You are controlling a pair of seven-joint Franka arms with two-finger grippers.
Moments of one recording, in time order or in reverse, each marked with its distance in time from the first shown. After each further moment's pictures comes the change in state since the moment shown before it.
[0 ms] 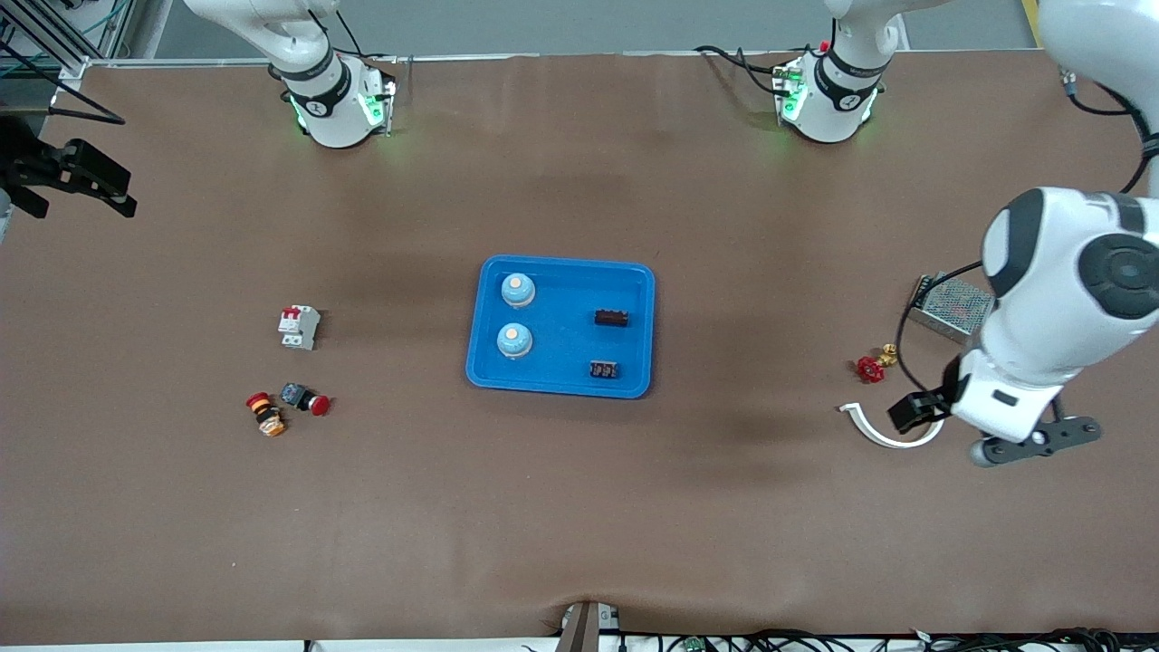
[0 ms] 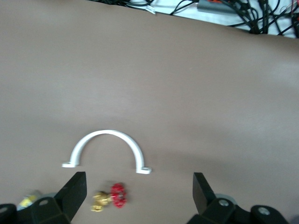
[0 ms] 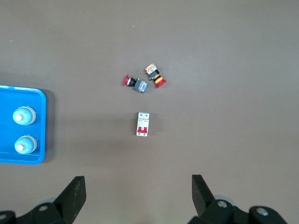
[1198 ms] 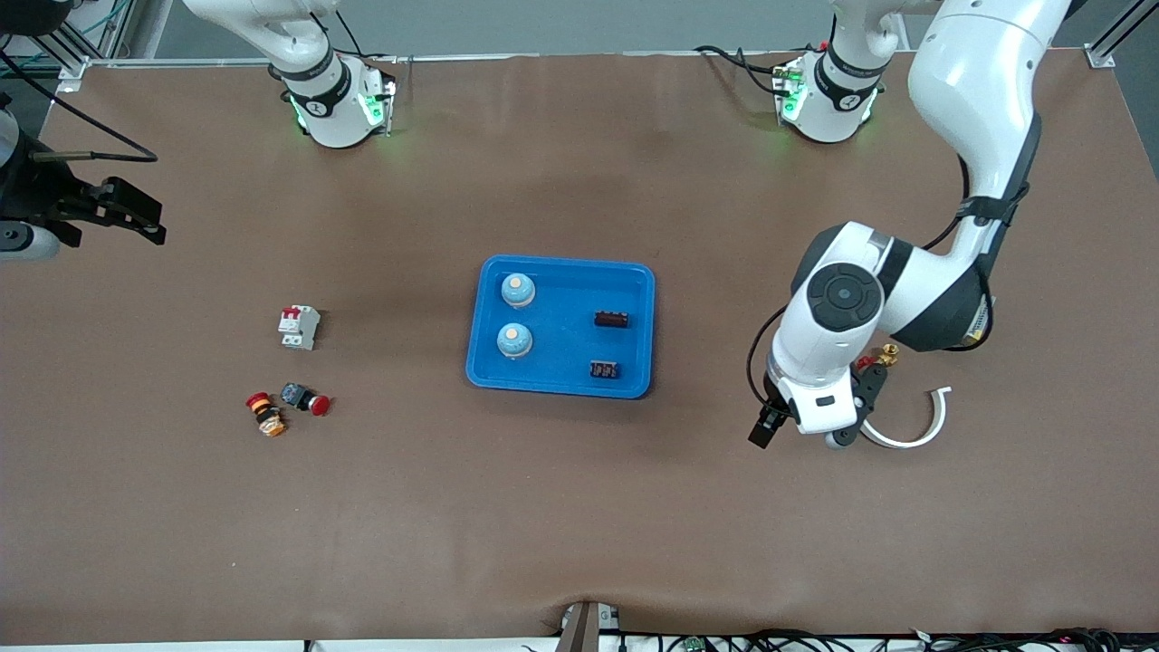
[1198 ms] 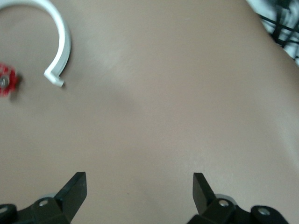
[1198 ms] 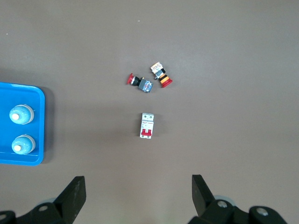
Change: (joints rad) left arm -0.286 0.145 0.010 -0.031 0.114 0.130 -1.005; right arm 0.026 0.069 0.004 0.010 -0.005 0.021 0.008
